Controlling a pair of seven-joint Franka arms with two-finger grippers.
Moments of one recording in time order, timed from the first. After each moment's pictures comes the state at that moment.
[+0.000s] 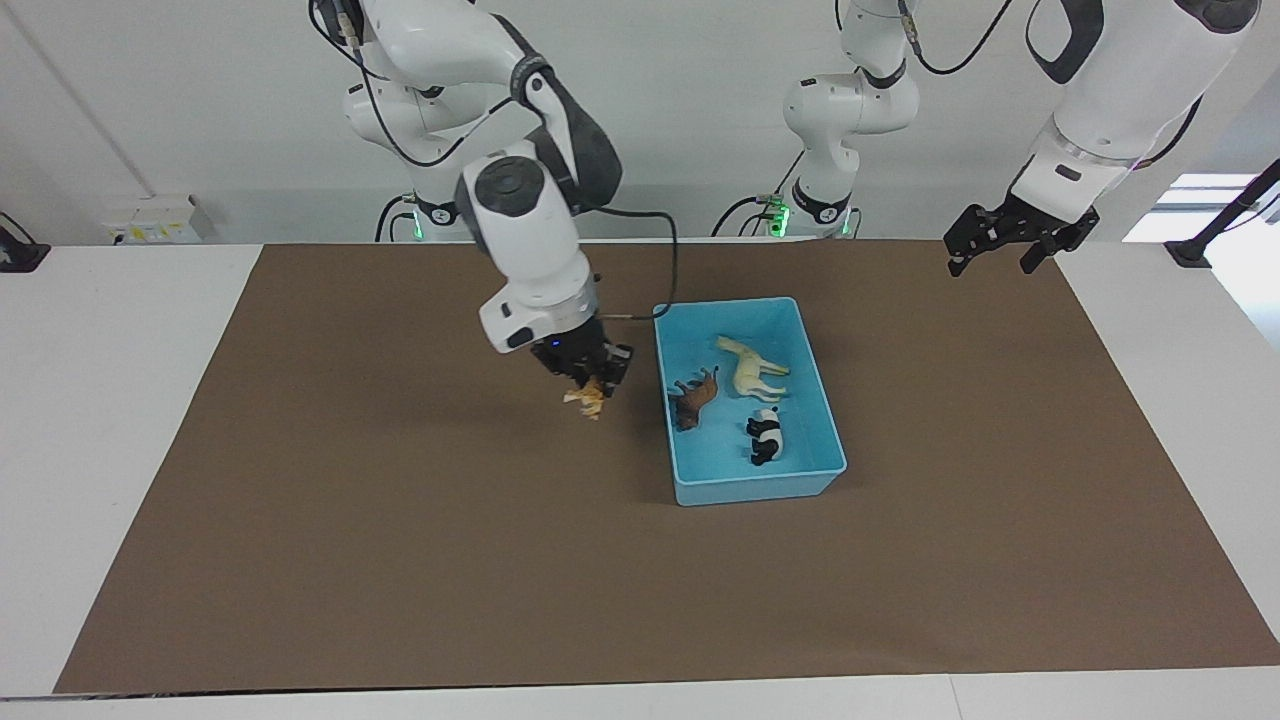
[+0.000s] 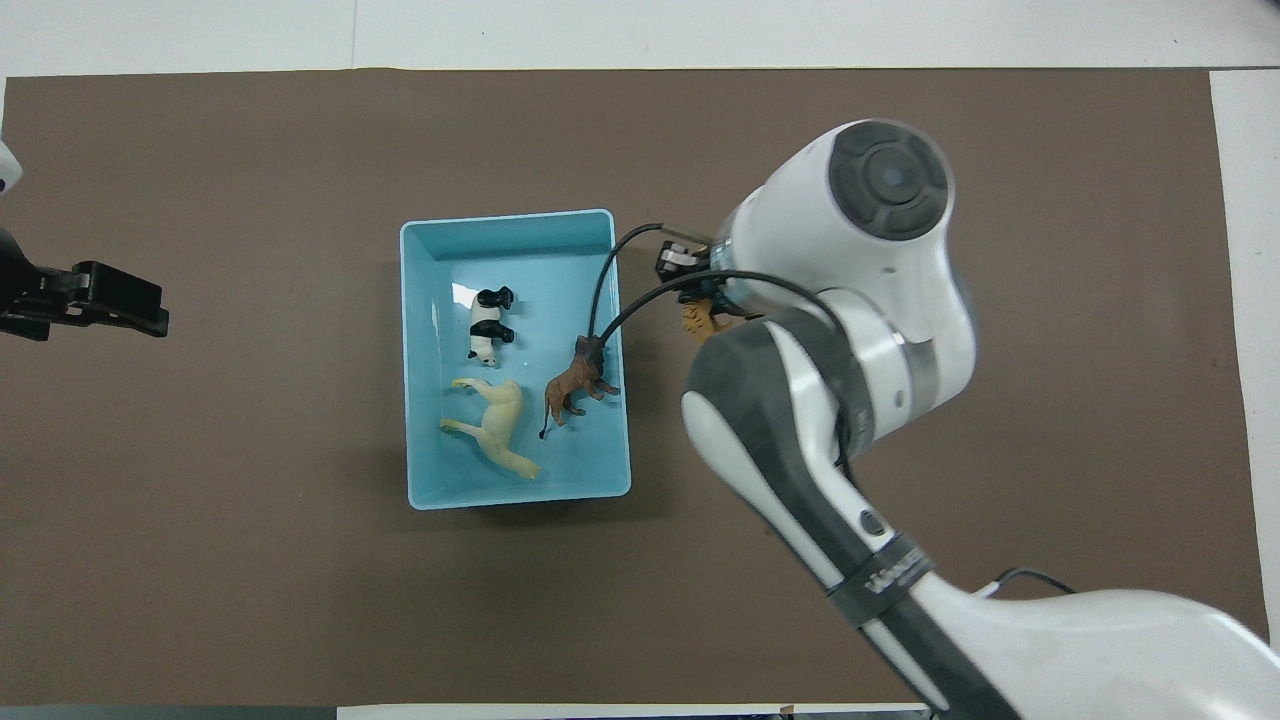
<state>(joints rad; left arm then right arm) -0.02 0.02 -0.05 -1.55 0.01 1.49 -0.02 0.42 0.32 0.11 -1.62 0.14 2.09 0.81</state>
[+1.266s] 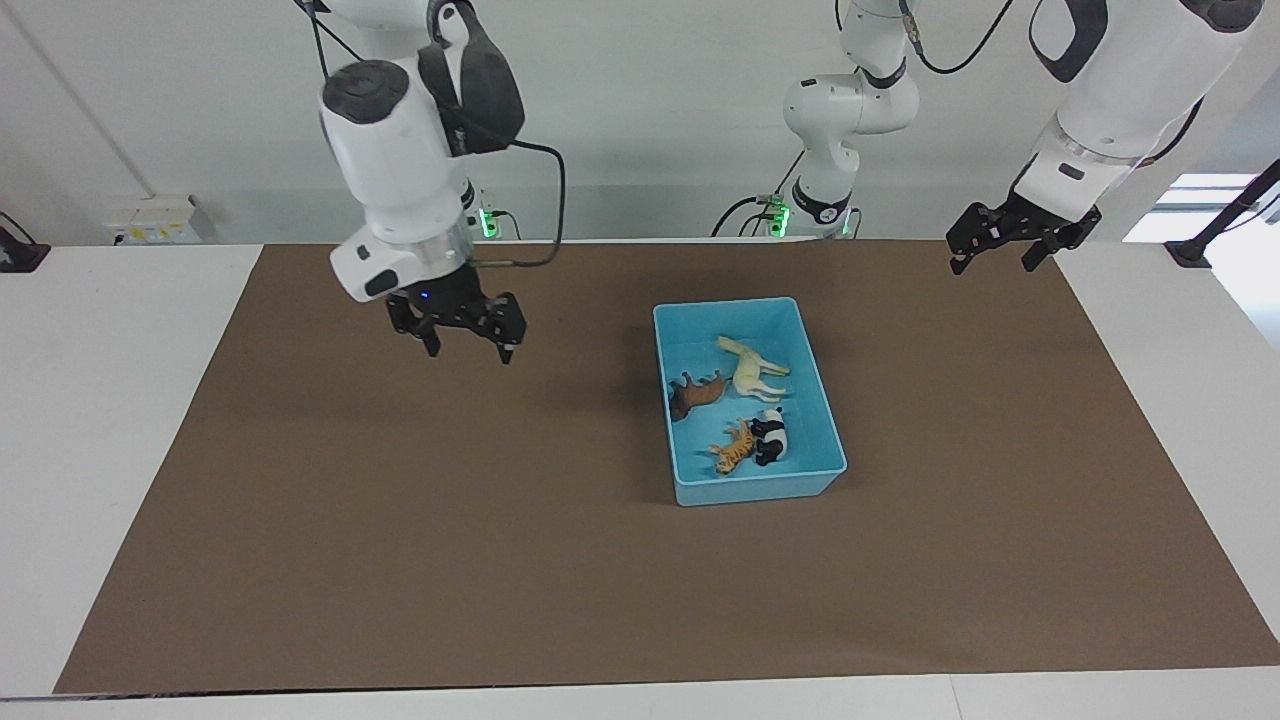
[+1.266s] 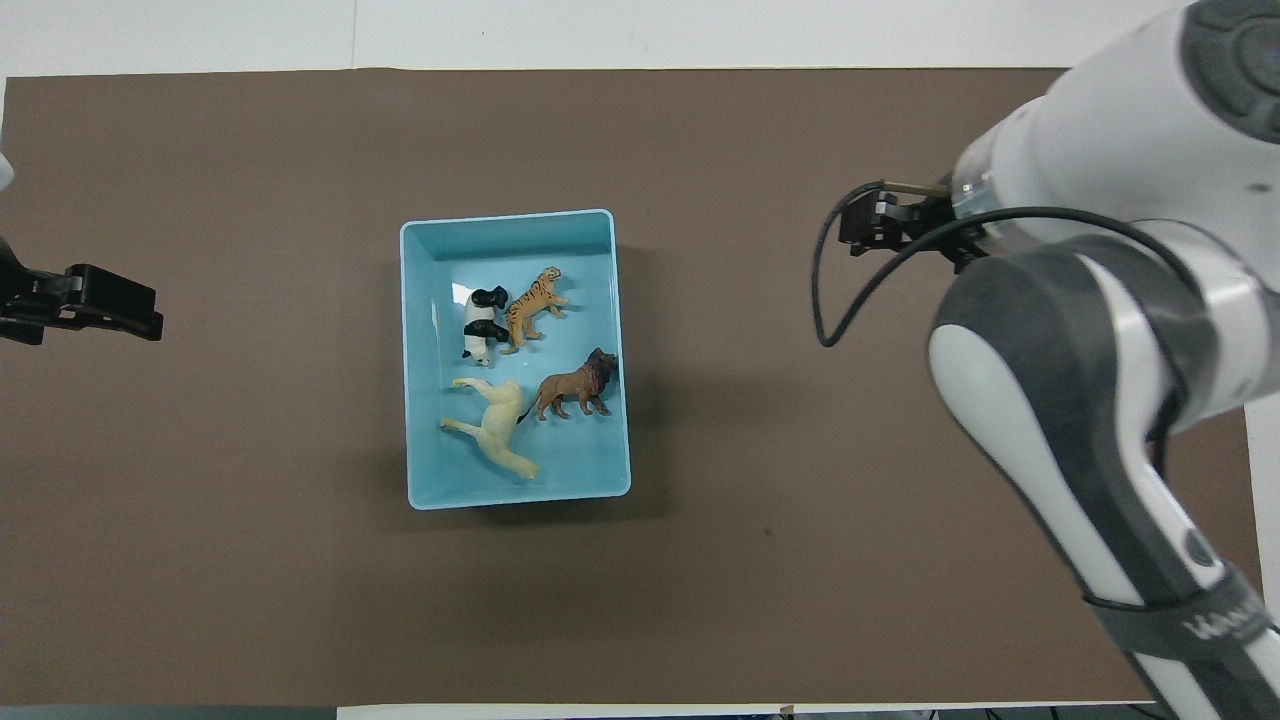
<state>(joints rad) -0.02 0.01 -0.04 -1.55 0.01 1.48 -0.02 0.16 0.13 0.07 -1.57 0.02 1.78 0.40</state>
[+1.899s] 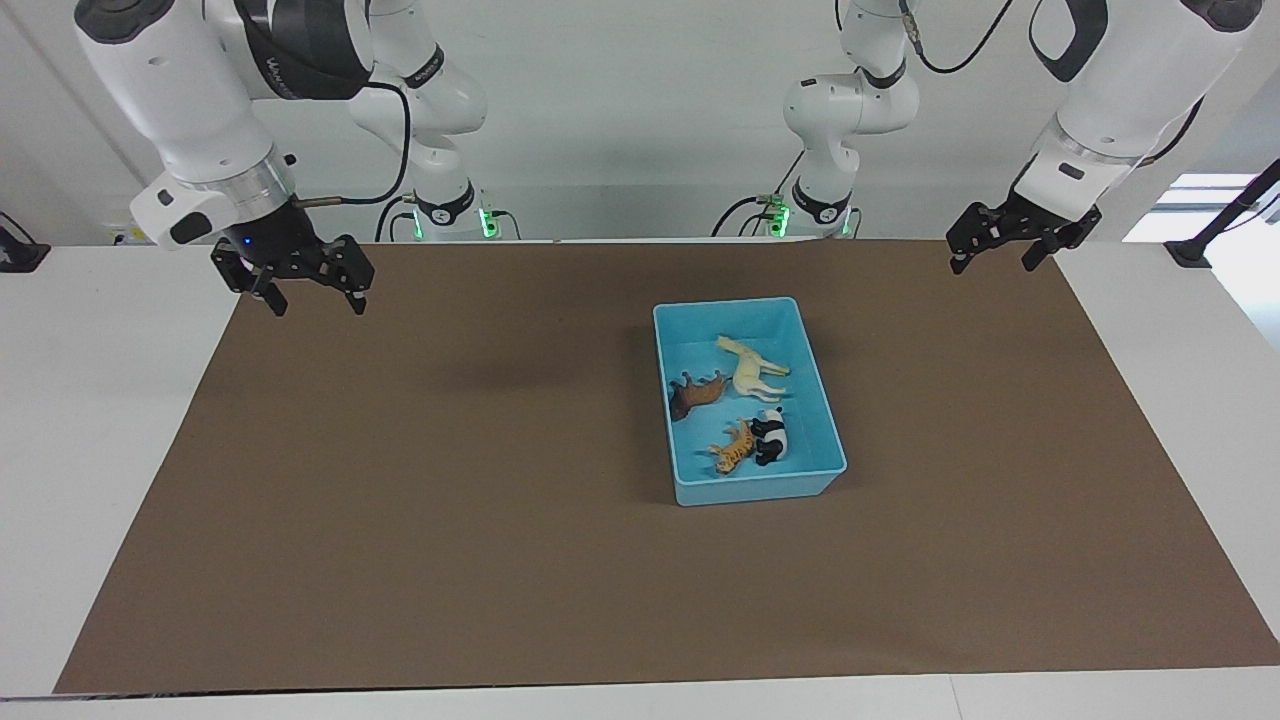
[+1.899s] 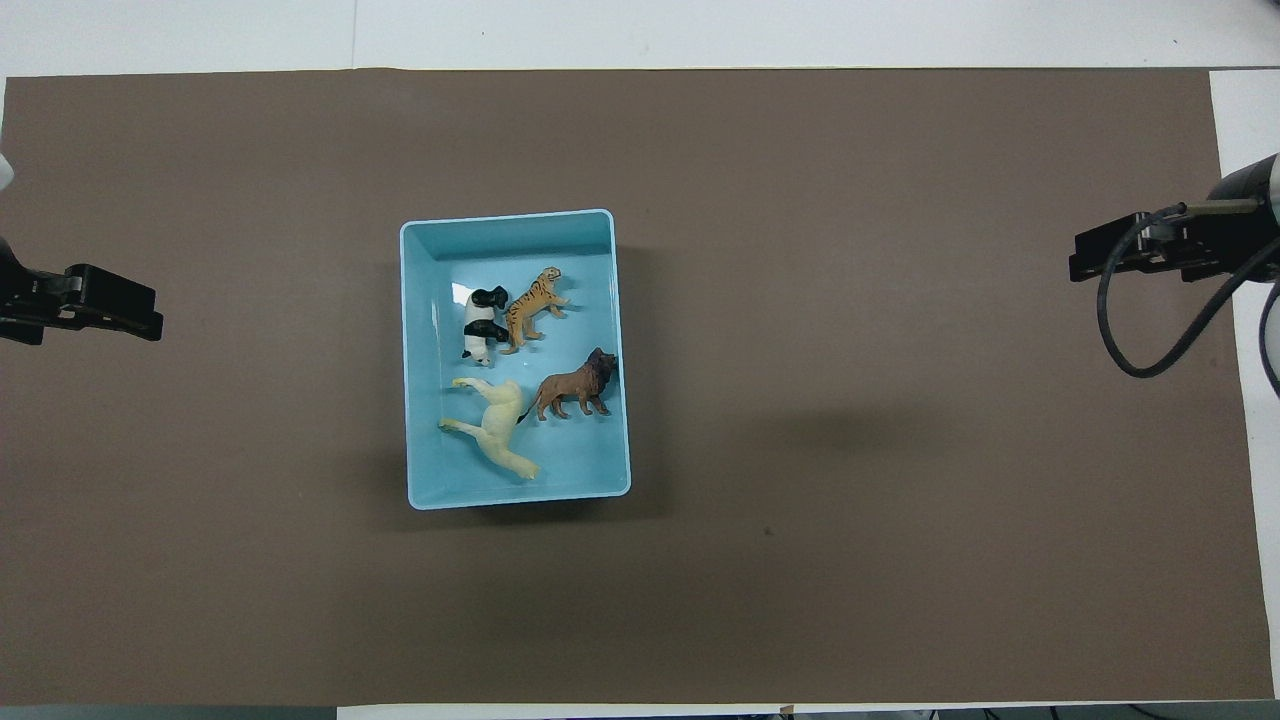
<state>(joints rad) -0.02 0.01 -0.04 -1.55 0.01 1.48 -0.02 -0.07 0.05 0.07 -1.58 0.02 1.63 0.02</state>
